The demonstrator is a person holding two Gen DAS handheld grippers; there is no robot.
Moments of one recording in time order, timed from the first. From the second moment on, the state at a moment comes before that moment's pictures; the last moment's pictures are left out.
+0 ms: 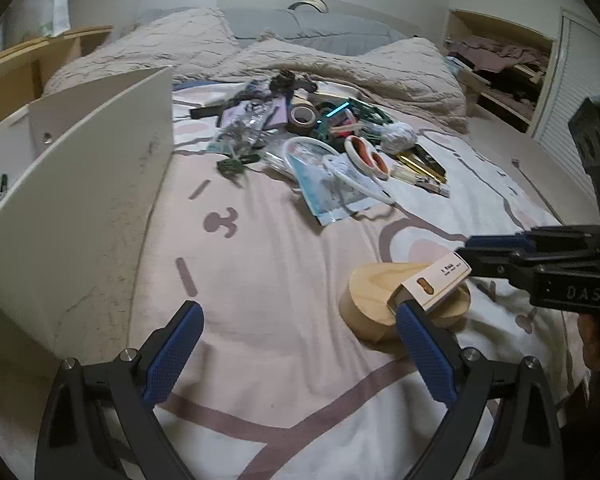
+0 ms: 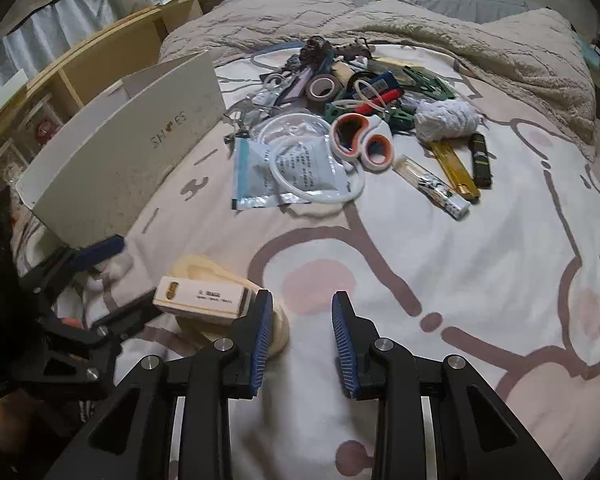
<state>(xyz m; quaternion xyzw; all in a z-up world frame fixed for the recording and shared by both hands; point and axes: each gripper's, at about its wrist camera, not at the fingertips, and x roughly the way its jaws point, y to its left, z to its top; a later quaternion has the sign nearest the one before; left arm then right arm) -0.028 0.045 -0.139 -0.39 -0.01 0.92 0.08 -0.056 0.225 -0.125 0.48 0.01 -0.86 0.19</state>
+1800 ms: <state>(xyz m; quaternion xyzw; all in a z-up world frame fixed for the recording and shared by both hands) -0.011 0.066 -0.152 -0.39 0.01 0.92 0.08 -0.038 0.184 -0.120 0.45 0.00 -0.87 0.22</state>
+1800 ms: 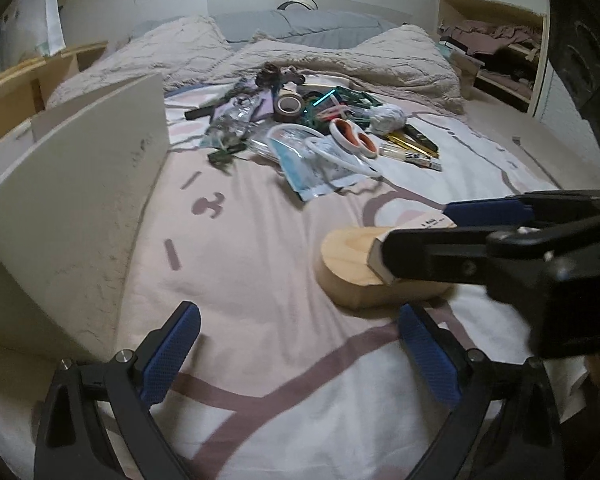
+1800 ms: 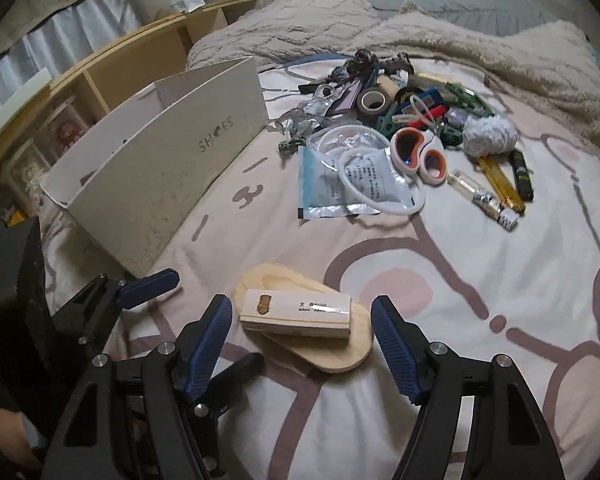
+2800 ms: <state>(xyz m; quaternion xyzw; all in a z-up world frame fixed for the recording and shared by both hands) -0.044 0.118 -0.159 -0.41 0.01 0.90 0.13 -0.031 0.279 -0.131 0.47 -0.04 -0.88 0.07</state>
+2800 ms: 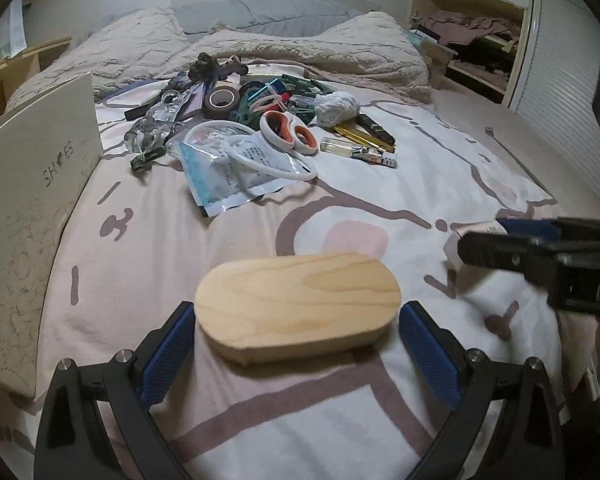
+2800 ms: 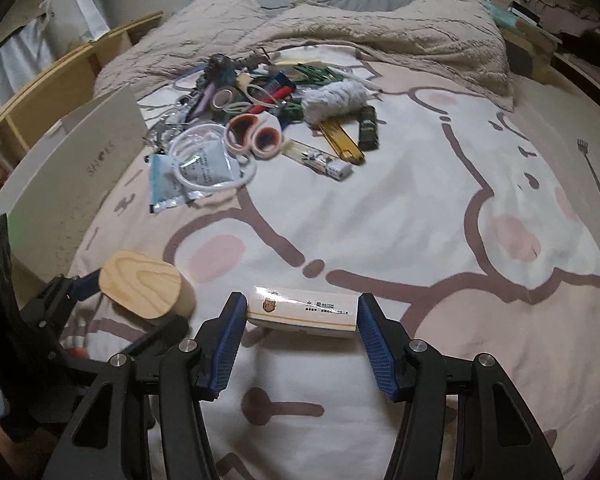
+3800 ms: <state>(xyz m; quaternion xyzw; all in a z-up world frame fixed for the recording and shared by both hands) -0.043 0.106 -0.153 -0.40 -0.02 0.91 0.13 -0.018 0.272 -0.133 0.42 -0.04 -0.90 0.05</state>
